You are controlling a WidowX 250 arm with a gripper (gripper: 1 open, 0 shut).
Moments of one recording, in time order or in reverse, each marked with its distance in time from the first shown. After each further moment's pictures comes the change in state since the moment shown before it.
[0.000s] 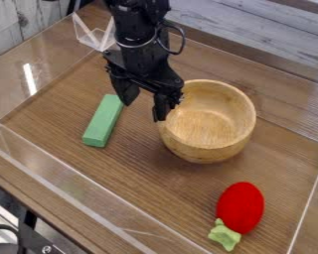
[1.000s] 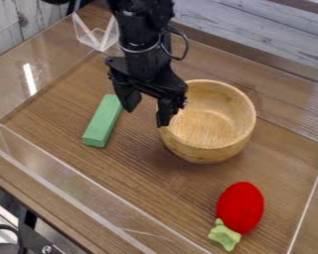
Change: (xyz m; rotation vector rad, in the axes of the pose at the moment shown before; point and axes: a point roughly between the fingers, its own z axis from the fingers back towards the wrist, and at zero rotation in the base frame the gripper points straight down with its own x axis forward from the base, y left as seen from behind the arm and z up) arm -0.003 -0.007 -0.005 -0.016 0.032 0.020
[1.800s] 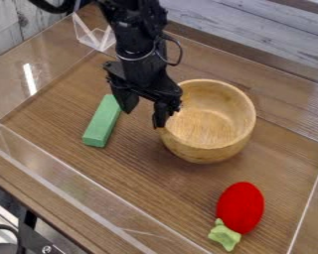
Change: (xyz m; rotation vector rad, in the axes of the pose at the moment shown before) arm 0.004 0.010 -0.013 0.016 -0.046 0.013
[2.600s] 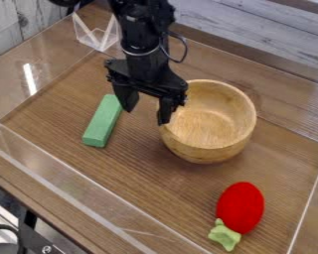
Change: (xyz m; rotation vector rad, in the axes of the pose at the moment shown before) arm 0.004 0.000 0.002 0.017 0.032 0.097
